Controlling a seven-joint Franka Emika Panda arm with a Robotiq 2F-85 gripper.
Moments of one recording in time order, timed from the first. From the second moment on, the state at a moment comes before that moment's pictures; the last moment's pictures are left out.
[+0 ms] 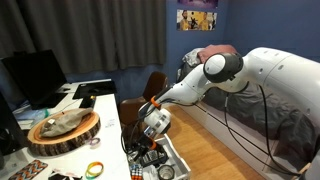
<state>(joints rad) -0.06 1.29 0.56 -1.51 0.78 2.65 -0.68</state>
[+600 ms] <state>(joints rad) -0.14 1.40 0.63 -1.43 0.78 2.47 -0.80</state>
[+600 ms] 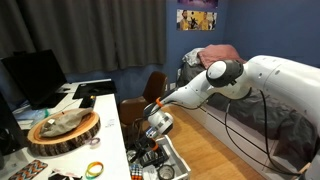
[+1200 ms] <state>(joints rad) -0.13 1.46 0.62 -1.35 0.79 2.36 -0.82</state>
